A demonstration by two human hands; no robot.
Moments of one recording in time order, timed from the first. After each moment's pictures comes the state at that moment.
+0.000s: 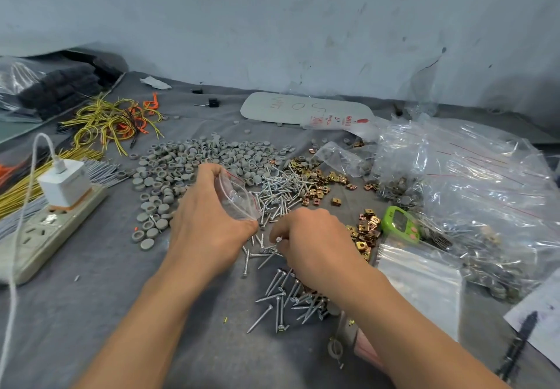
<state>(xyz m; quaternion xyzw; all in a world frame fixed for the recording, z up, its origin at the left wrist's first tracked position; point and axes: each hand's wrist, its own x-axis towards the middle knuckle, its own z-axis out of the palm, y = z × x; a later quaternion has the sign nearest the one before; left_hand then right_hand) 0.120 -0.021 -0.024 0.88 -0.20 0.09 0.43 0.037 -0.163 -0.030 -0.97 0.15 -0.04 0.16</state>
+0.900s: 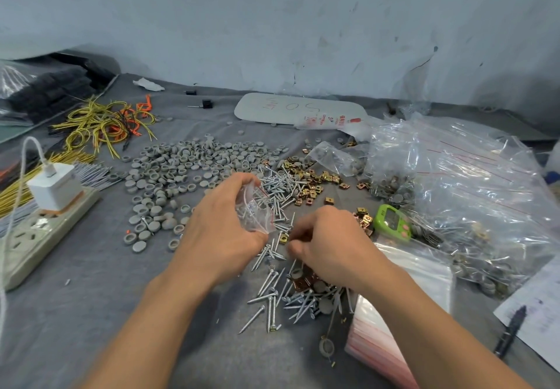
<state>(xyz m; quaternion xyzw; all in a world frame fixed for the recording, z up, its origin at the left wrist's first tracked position) 0.111 -0.030 -0.029 0.87 -0.31 0.04 0.38 0.015 -0.191 -0.021 -0.95 0.20 -0.02 0.25</state>
